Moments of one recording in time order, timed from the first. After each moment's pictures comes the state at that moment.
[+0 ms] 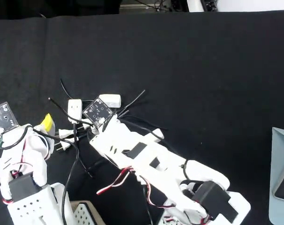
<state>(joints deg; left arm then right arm) -28.7 -88.1 71.6 61.5 4.8 -47.5 -13.3 64.1 1.3 1.6</state>
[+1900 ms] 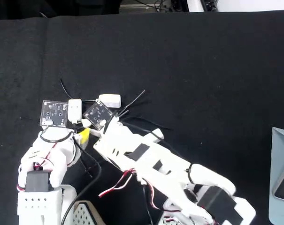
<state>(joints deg) -6.2 -88.1 77.1 62.9 -7.9 -47.7 -18.8 65.5 8.0 1.6</state>
